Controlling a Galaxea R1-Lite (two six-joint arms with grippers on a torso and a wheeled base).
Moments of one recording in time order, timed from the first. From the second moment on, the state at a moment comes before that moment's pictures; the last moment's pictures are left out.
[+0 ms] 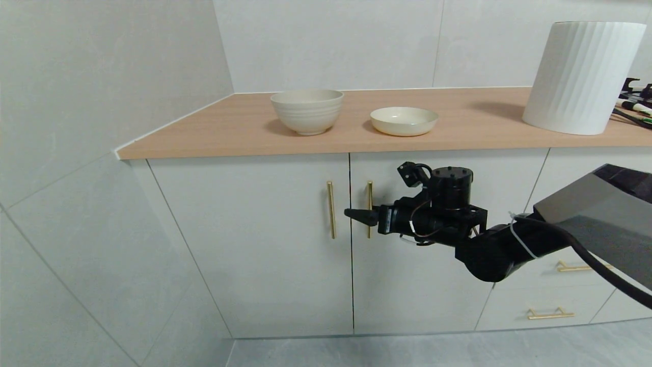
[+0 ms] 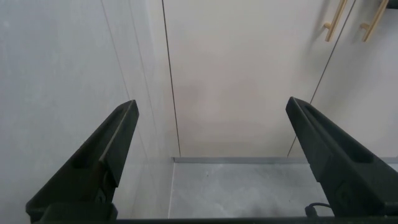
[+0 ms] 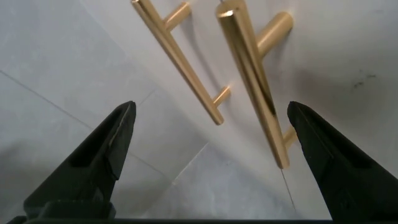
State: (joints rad) left arm -0.01 0.00 0.00 0.00 0.03 -0.01; right arm 0.52 2.21 -1.20 -0.87 0.40 0.35
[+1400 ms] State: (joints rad) left arm -0.01 0.00 0.00 0.00 0.03 -0.01; right arm 0.59 2.06 -0.90 -0.94 0.57 0.44
